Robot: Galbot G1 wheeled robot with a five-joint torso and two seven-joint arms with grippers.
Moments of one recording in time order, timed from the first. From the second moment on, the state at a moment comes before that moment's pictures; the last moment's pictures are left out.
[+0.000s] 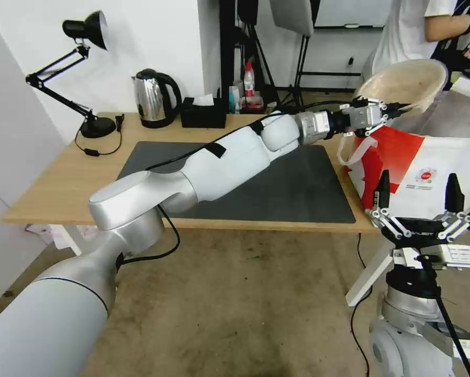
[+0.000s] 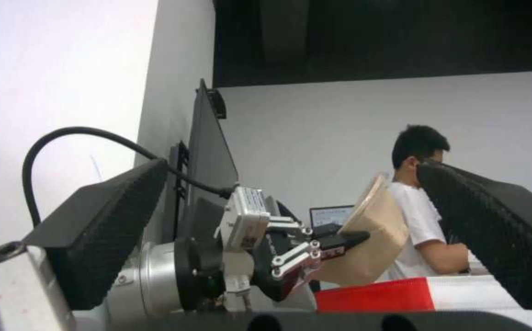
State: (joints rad) left arm -0.19 -1.59 0.71 -0.93 -0.38 -0.52 0.33; right arm -1.60 1.39 0.61 2.23 0.15 0.73 0.10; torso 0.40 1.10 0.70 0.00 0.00
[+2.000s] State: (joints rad) left arm -0.17 -1.47 0.62 -1.10 -0.42 -0.50 0.19; right arm -1.57 1.33 0.63 2.25 0.17 0.69 0.11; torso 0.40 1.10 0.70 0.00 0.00
